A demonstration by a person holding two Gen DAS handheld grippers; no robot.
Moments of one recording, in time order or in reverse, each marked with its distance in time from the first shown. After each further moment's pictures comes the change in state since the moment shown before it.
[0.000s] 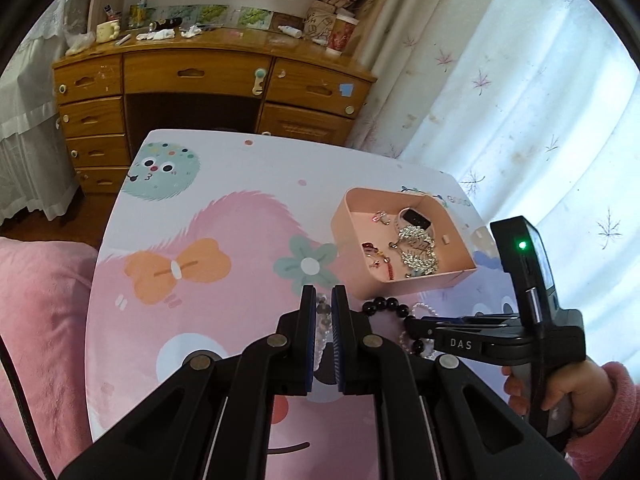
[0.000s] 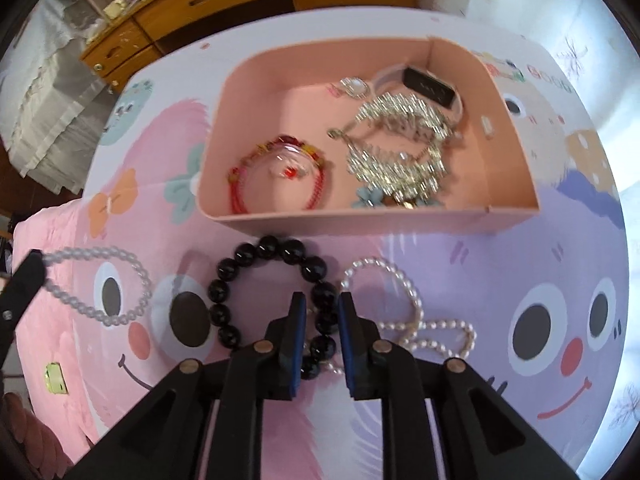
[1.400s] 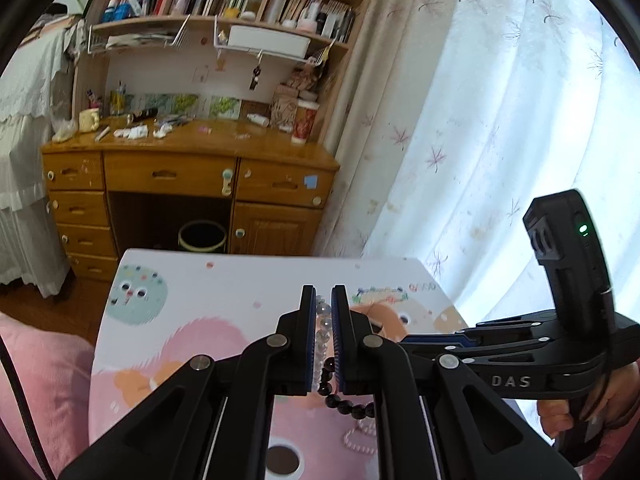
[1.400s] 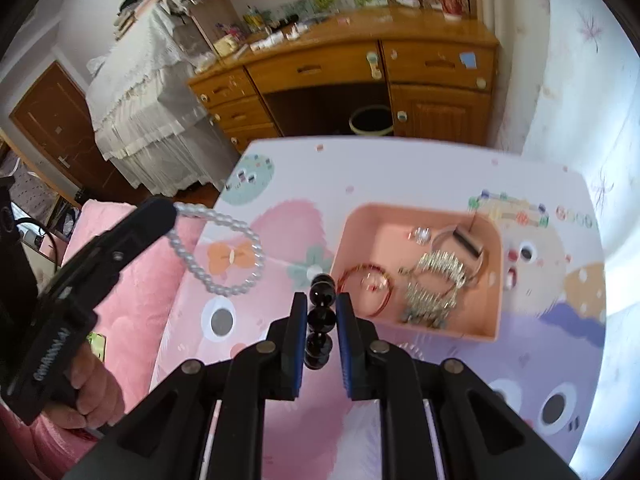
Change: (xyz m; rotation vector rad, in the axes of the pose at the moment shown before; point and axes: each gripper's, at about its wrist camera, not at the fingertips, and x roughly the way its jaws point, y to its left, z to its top) left arm -0.042 -0.073 0.067 0.099 -0.300 -0.026; right arm -0.134 0.021 0.036 -0.269 -0.252 0.244
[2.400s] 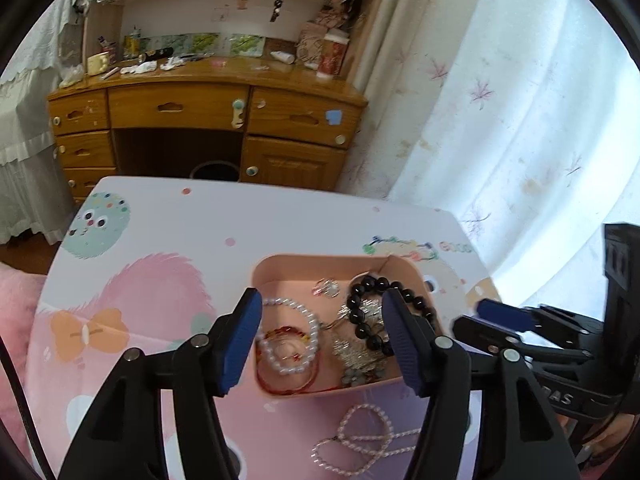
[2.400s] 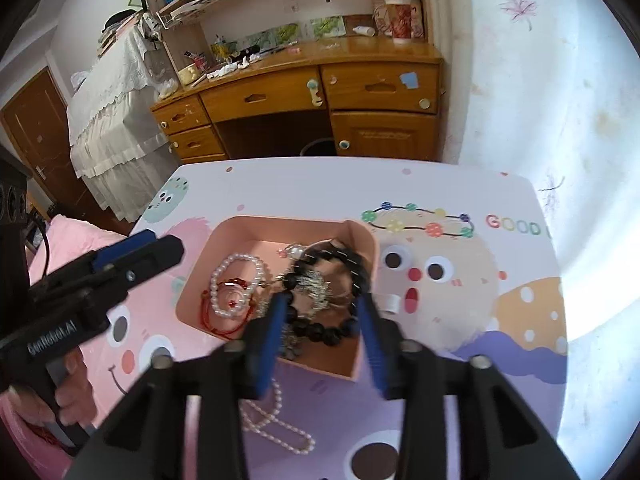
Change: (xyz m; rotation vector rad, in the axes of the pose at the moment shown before) left arm 0.111 -0.032 -0.050 -0.083 0.203 0.139; right arm 0.023 -0.117 -0.039 -0.031 -0.144 -0.136
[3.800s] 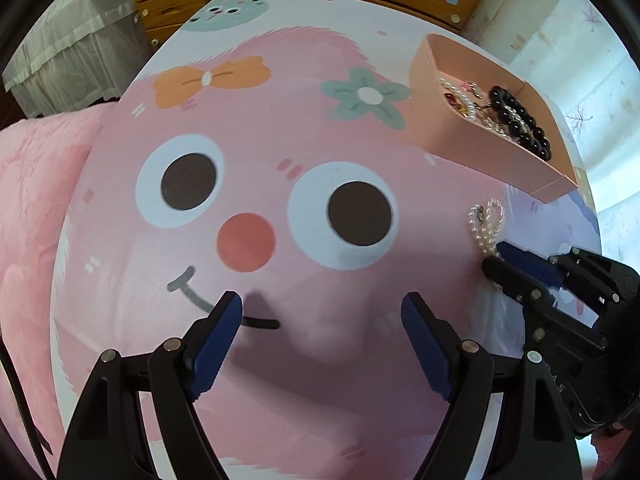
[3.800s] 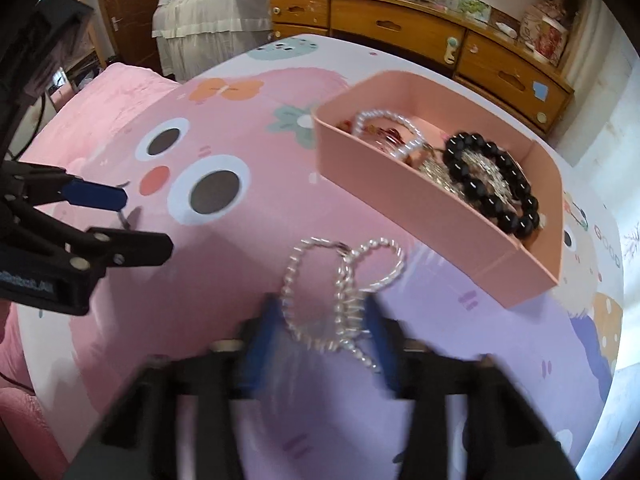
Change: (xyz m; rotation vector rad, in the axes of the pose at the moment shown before) left arm -0.033 0.083 -0.137 -0.205 0.436 0.249; right arm 0.050 0.112 -0.101 -0.444 0.216 0.113
